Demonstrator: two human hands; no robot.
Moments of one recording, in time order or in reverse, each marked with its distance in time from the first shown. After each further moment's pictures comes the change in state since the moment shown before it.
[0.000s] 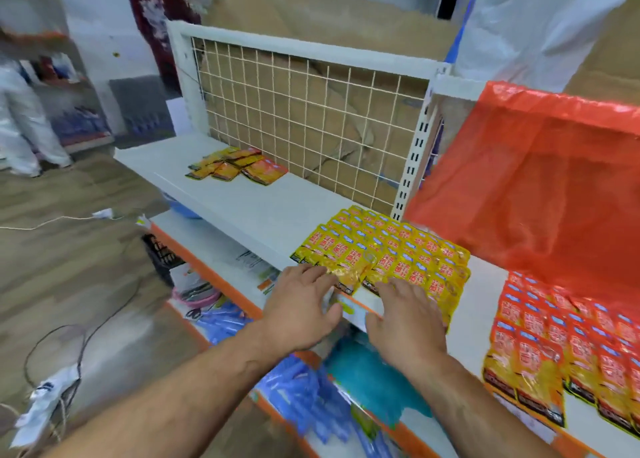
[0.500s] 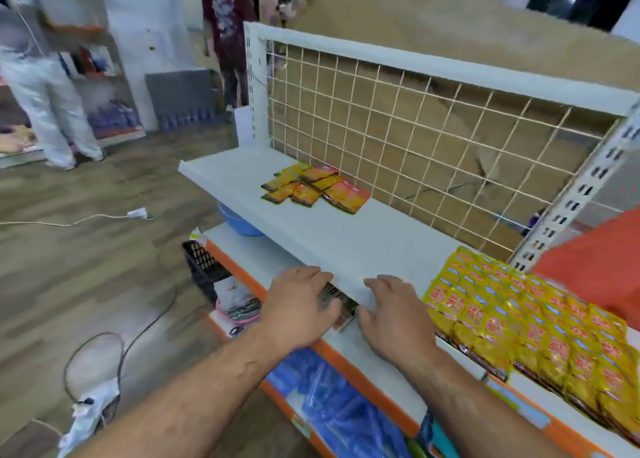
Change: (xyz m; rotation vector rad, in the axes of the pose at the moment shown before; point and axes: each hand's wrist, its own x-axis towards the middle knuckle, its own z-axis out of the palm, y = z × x) left_hand 0.025 -0.249 -0.063 -0.054 0.057 -0.146; right_hand 0.136 -0.231 0.046 0.090 -0.051 -0.098
